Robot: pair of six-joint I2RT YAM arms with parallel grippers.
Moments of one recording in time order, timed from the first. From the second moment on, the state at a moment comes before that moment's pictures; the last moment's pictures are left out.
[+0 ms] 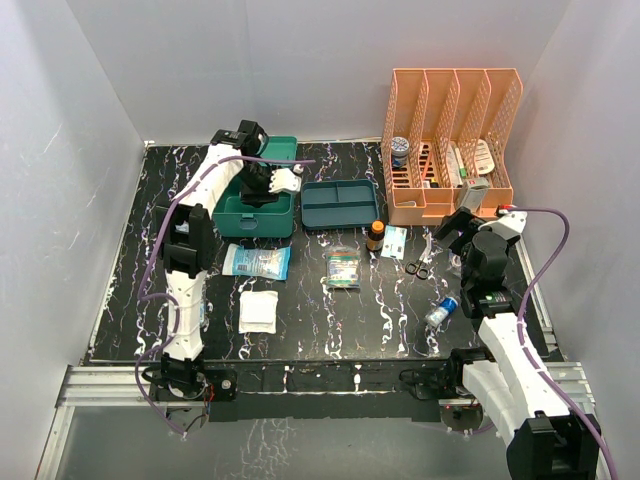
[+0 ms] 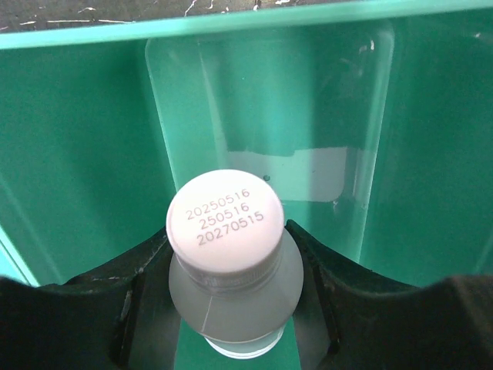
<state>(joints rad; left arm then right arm) -0.27 2.27 2.14 -1.21 0.27 1.43 0.05 0.75 0.44 0.10 0.32 0.40</state>
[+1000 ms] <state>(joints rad) -0.29 2.28 2.11 -1.16 0.23 1.42 0.05 0.74 0.43 0.11 0.34 0.40</state>
